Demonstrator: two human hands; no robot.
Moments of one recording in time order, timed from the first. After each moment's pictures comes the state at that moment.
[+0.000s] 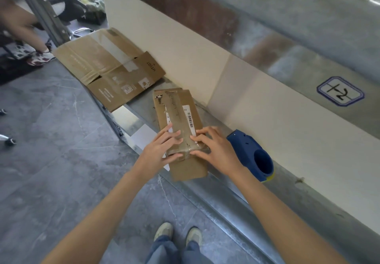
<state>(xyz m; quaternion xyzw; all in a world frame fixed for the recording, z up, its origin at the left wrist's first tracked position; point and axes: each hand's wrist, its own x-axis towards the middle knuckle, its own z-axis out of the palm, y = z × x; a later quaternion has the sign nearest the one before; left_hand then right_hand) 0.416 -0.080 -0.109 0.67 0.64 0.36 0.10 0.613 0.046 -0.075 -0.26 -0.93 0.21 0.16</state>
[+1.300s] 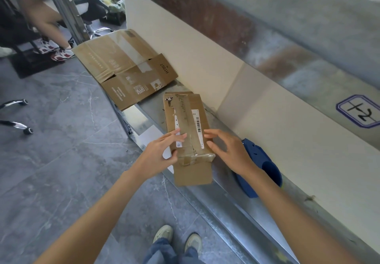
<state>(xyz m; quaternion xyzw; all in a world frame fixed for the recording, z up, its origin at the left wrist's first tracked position) 0.411 -0.090 -0.088 0.59 0.68 0.39 0.21 0.618 0.073 -0.064 -0.27 -0.88 0.36 0.16</state>
